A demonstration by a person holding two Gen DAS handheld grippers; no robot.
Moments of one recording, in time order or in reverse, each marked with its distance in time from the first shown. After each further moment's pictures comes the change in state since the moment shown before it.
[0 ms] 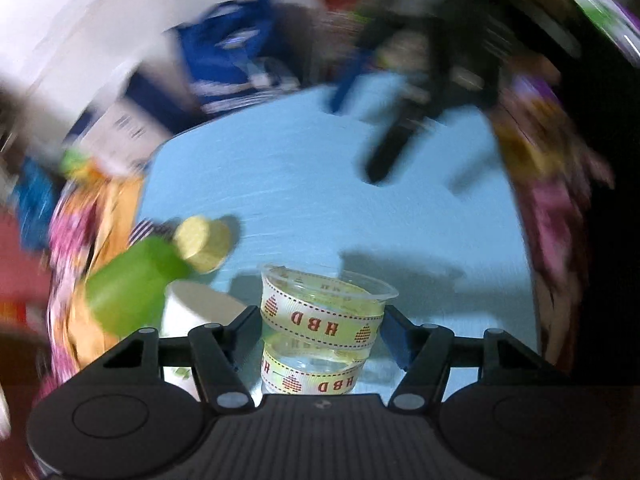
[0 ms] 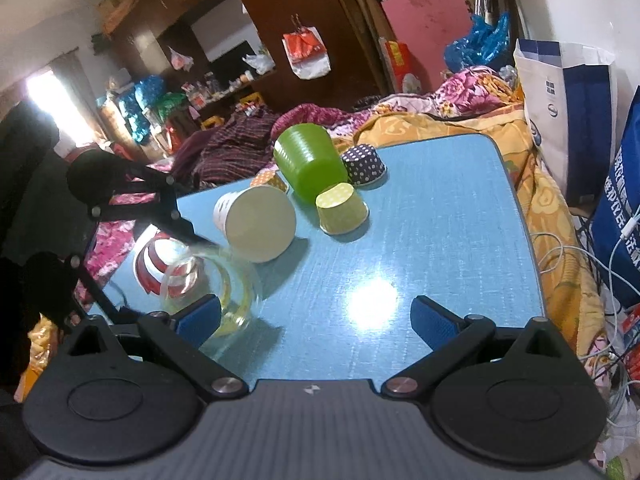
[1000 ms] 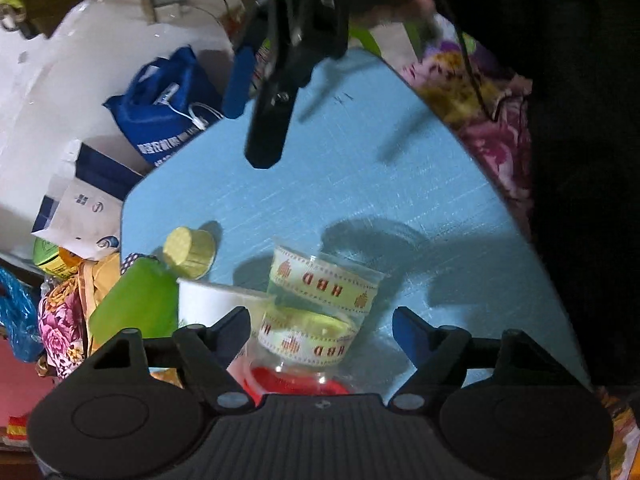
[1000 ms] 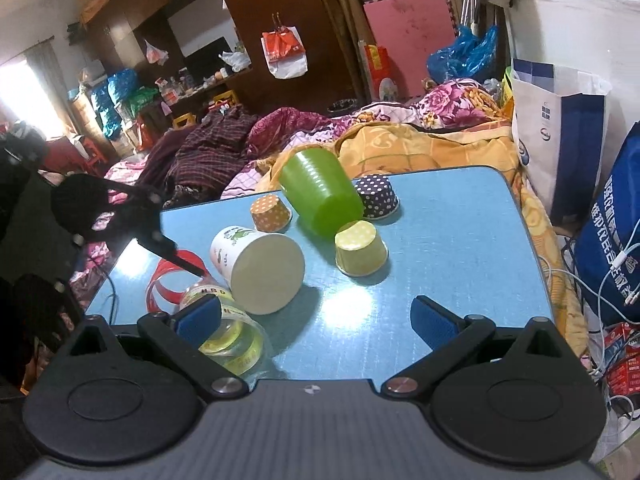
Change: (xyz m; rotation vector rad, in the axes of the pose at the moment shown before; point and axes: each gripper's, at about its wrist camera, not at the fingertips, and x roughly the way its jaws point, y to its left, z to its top) left arm -0.006 0.005 -0.050 0.407 -0.114 -0.102; right arm 0.020 0.048 0.038 -0.011 0.014 -0.127
